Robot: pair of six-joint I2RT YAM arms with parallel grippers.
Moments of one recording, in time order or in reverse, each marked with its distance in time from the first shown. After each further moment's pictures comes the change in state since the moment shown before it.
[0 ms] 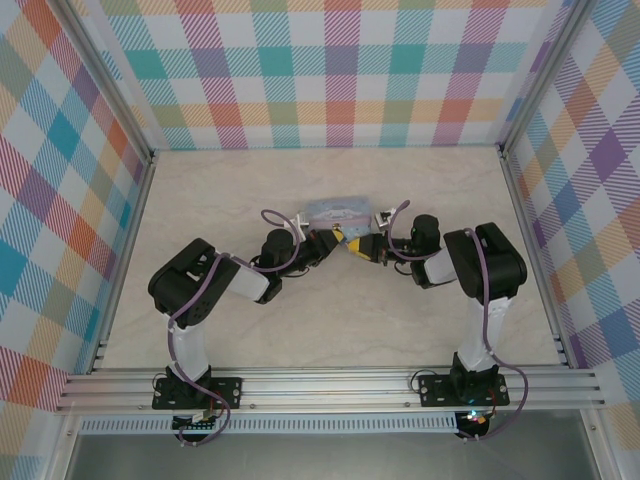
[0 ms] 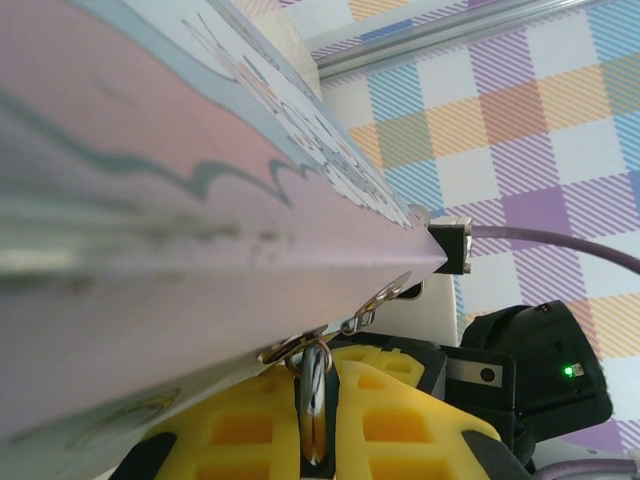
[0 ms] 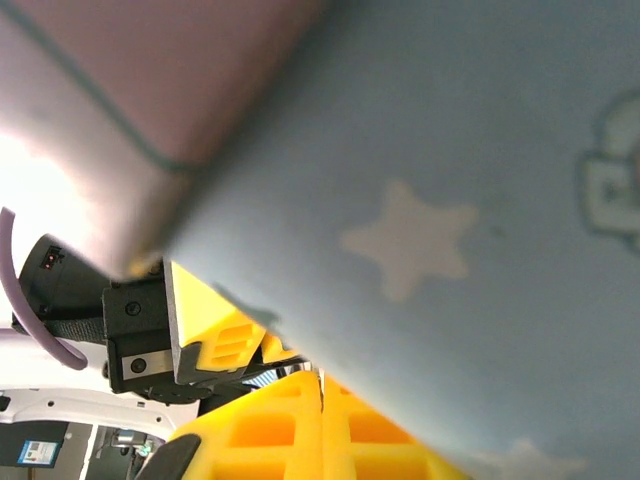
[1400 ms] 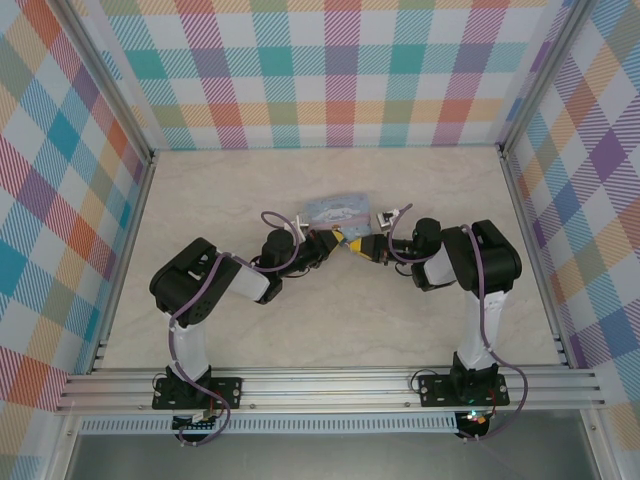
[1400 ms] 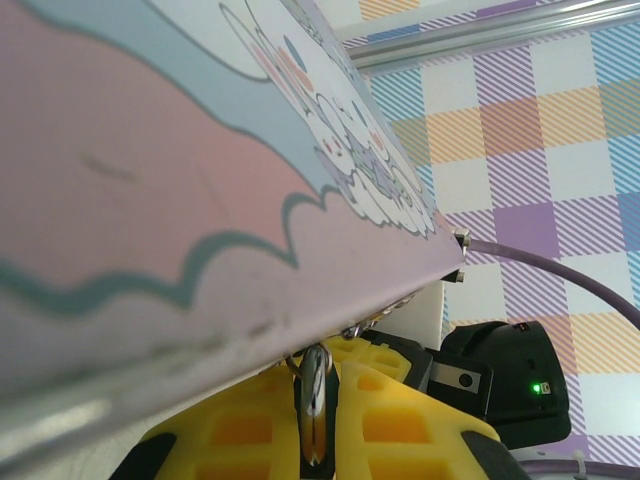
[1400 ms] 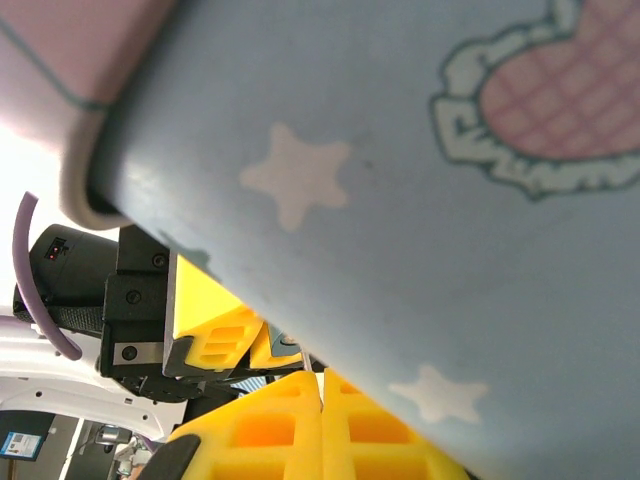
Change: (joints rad) left arm 0.001 0.014 0.002 0.018 0.006 -0.096; right arm -0.014 0.064 -0.006 0.140 -0.003 0.007
